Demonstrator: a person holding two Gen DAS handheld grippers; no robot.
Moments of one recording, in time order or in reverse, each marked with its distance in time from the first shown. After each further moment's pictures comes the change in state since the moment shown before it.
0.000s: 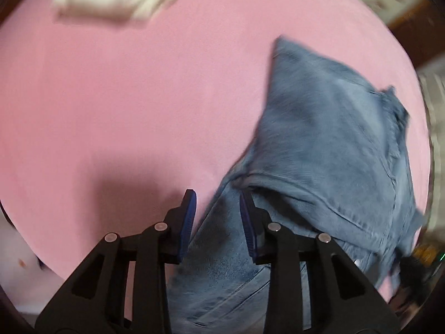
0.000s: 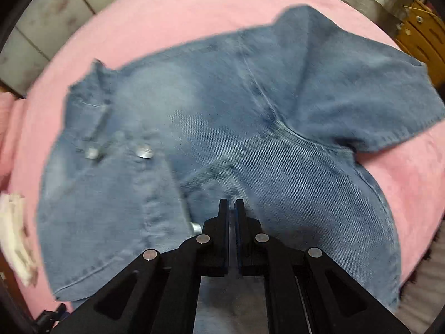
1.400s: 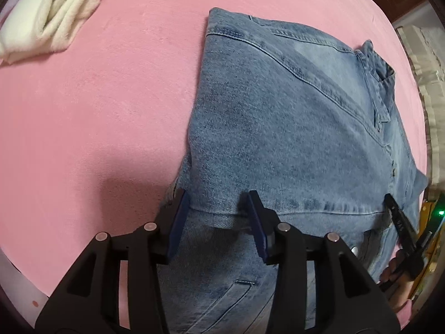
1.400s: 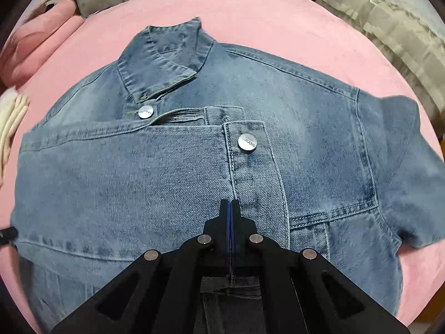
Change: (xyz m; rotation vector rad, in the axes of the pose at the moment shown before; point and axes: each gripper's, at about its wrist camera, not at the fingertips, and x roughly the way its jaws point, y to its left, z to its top) left arm 0.130 -0.162 0.049 0.172 0.138 -0.042; right arm 0.062 0.093 -0.013 -0.506 -0.079 -0.112
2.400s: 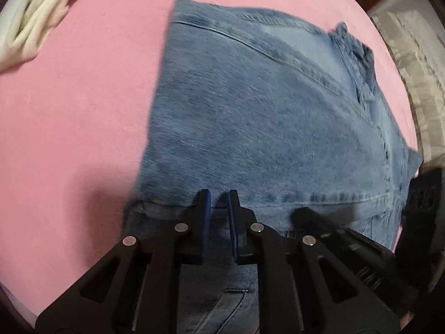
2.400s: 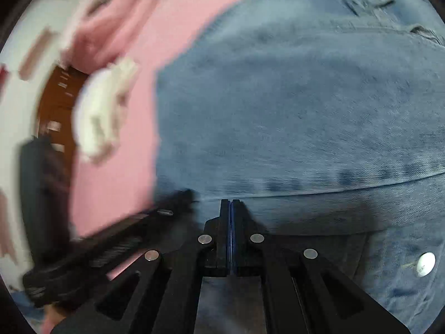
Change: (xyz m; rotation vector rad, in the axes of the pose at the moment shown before) left arm 0.024 -0.017 -0.008 0.077 -0.062 -0.102; right arm 0.004 0.129 -0.041 0.062 0.271 0.635
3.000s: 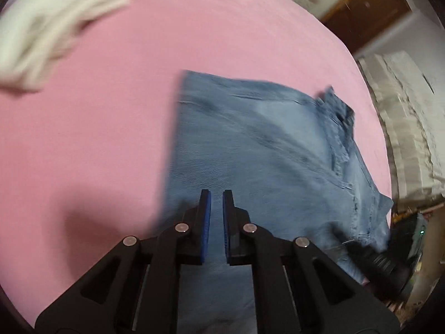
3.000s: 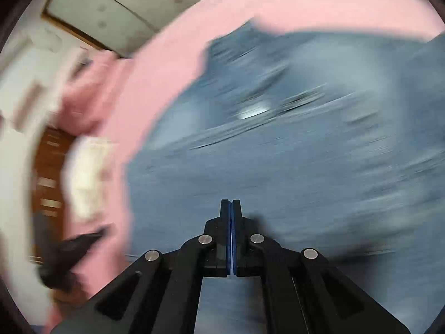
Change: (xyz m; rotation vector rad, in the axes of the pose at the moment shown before) left arm -0.022 -0.002 0.051 -0.055 -0.144 -0.140; right arm -0.069 -0.046 0.023 0.151 -0.243 0.129
